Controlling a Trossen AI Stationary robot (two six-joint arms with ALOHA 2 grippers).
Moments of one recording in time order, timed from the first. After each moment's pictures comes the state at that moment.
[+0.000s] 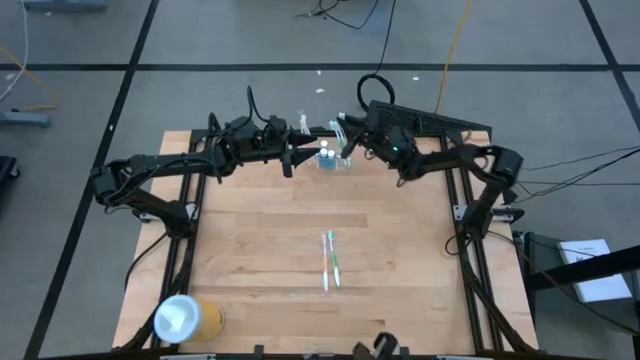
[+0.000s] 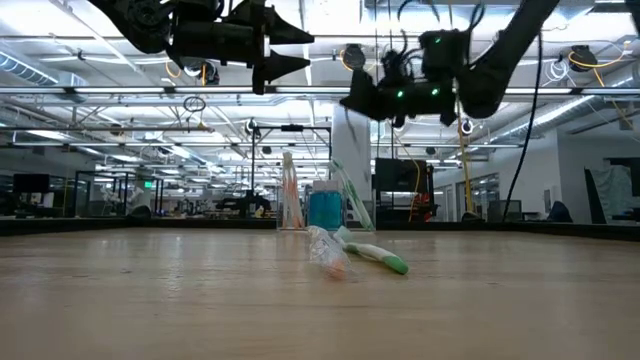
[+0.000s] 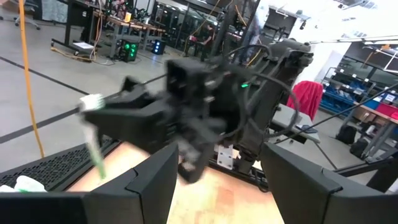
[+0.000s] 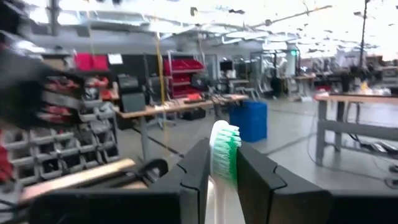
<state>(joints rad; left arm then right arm) 0.46 1.38 0.86 0.55 0.34 -0.32 -0.52 1.72 0.79 1.16 0.10 0.04</state>
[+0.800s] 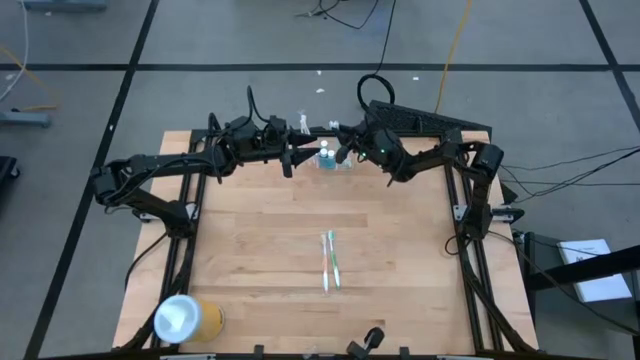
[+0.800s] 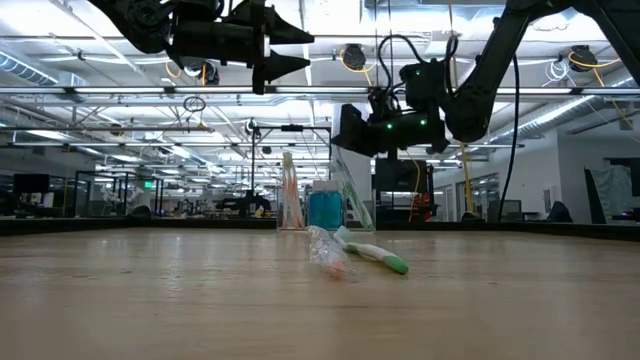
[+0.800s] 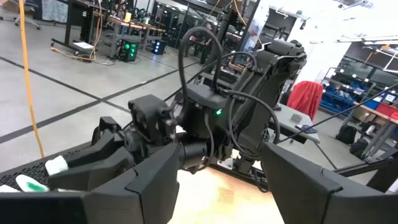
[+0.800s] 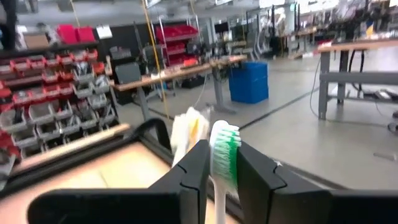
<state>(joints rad) 0.46 1.38 0.86 0.55 0.34 -0.32 -0.54 1.89 0.83 1.14 0.10 0.16</state>
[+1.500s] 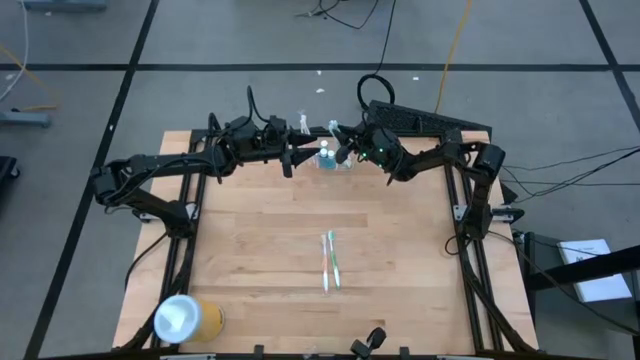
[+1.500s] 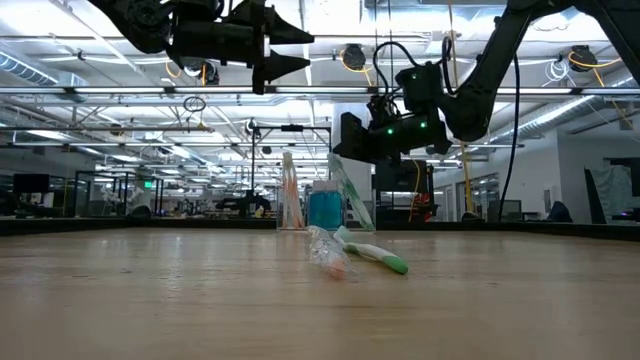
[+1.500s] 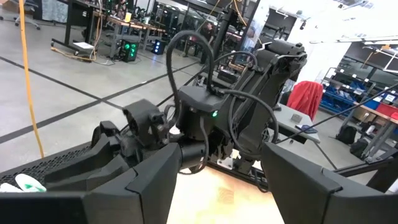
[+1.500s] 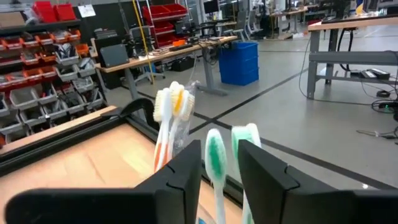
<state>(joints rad) 0.46 1.38 0.86 0.55 0.34 -0.32 -0.54 1.88 0.82 1.04 0.13 0.17</state>
